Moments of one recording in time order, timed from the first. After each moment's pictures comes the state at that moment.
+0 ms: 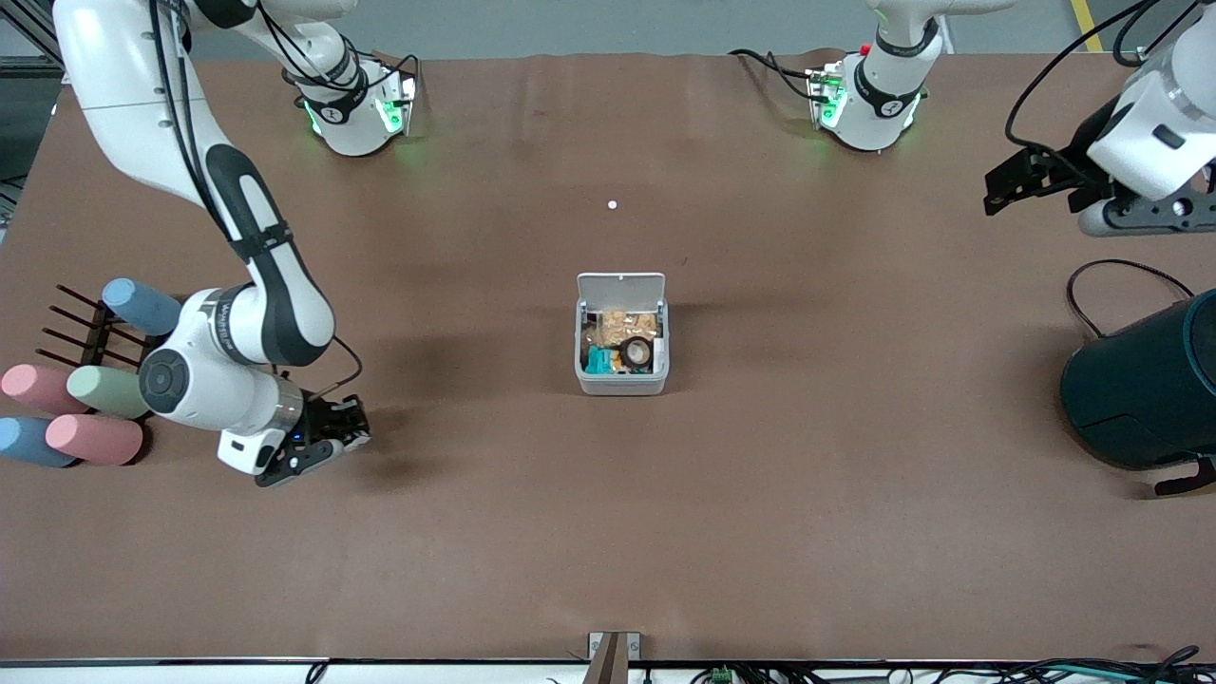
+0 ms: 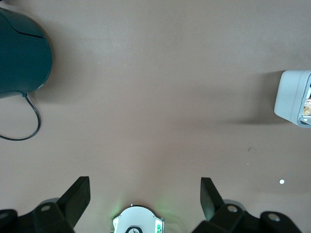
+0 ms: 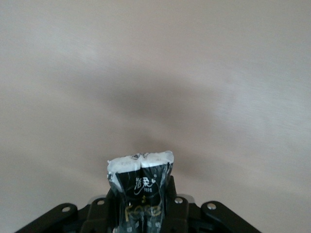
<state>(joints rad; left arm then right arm) -0.01 -0.09 -0.11 -1.63 -0.03 1.44 -0.14 0.09 0.60 0.07 -1.72 0.25 2.30 -0.34</state>
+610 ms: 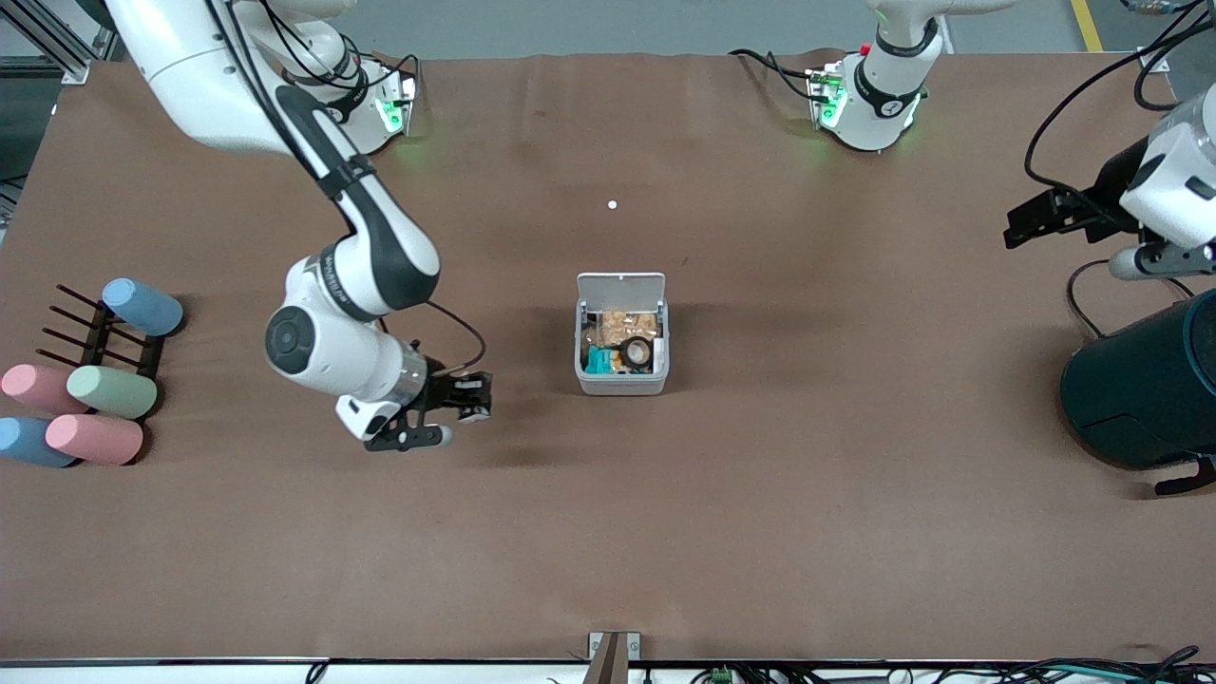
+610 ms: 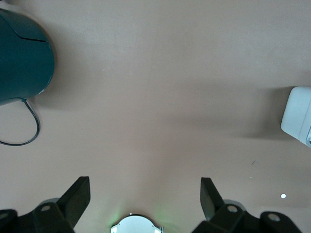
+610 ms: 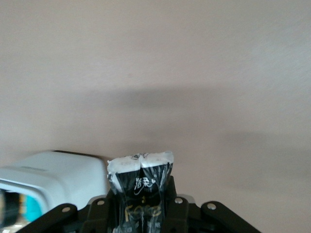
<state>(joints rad) 0.00 0.04 -0.08 -1.56 -0.03 1.47 -0.14 0.20 0.57 0.27 -1.66 0.25 2.30 0.30</state>
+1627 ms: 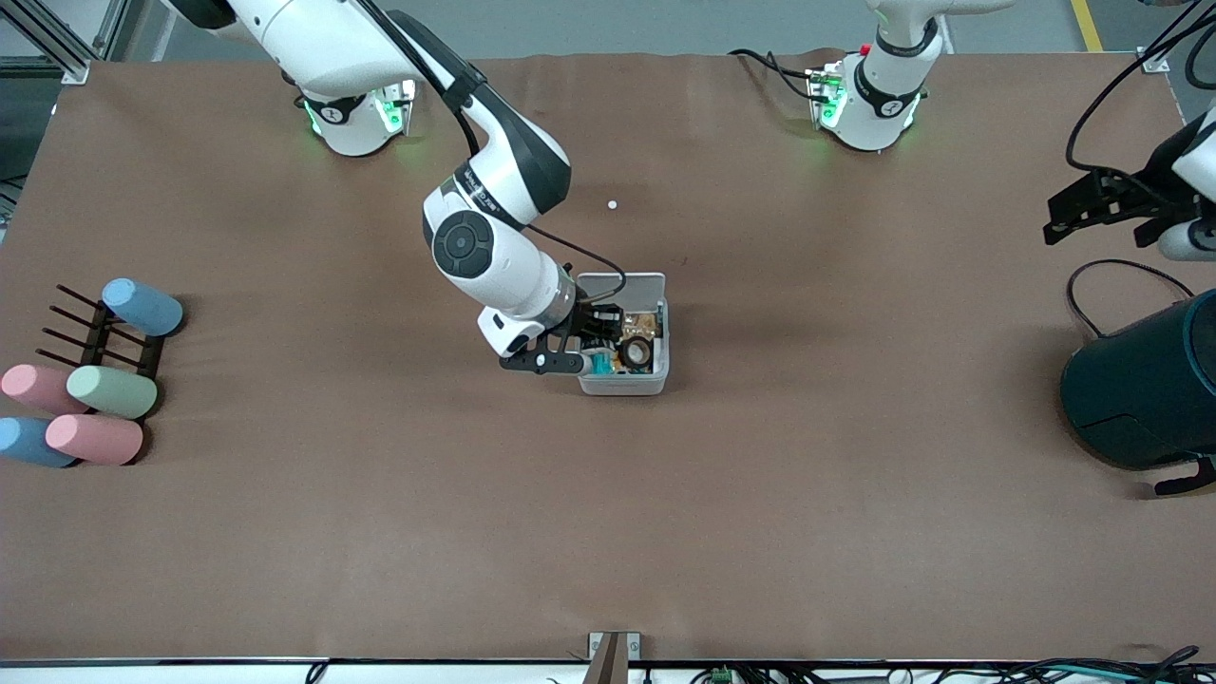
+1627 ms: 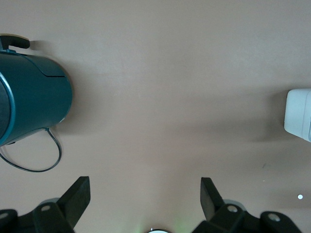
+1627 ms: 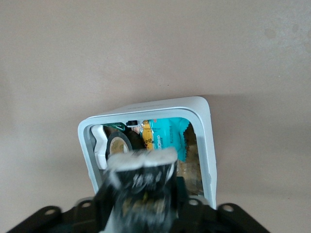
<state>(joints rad) 0.00 0.01 -0.05 -1.48 0.00 1.47 0.00 0.45 0.56 0.27 -1.59 0.25 2.30 0.67</state>
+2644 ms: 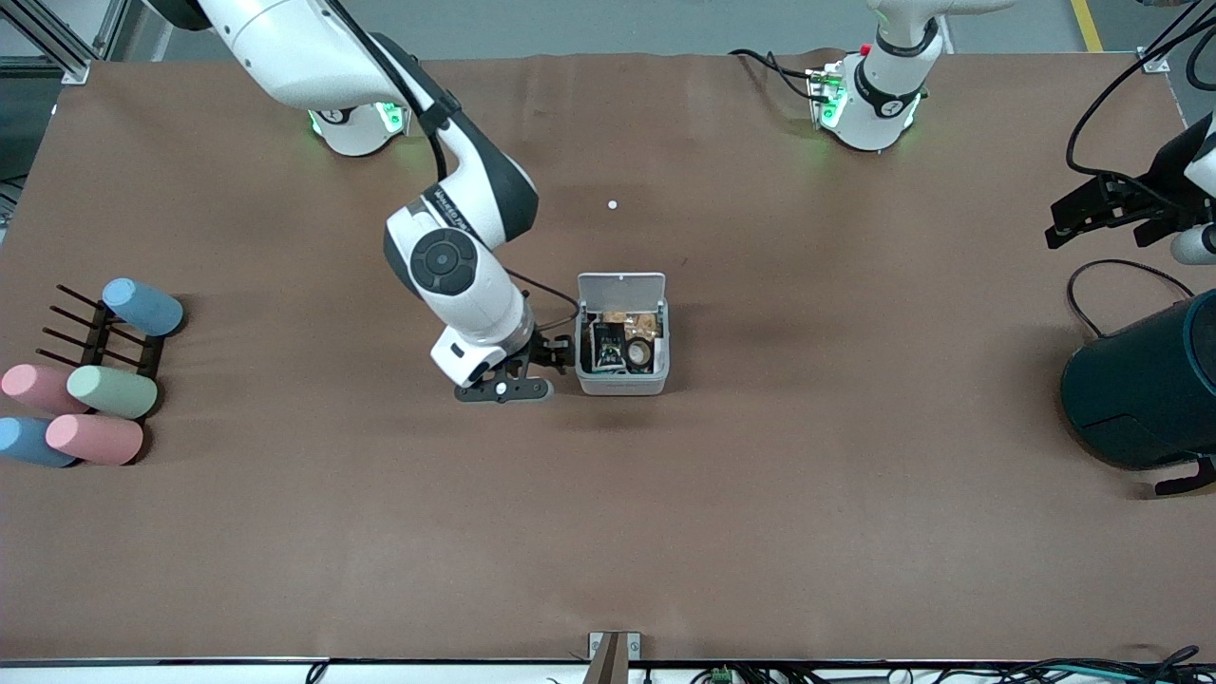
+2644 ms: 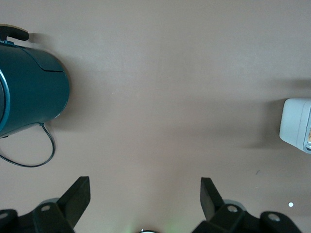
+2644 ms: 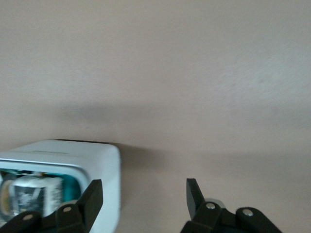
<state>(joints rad) 0.00 0.02 -0.05 -1.49 -0.01 1.47 -0.06 0.36 0.55 0.22 -1.58 -0.04 2.18 0.49</state>
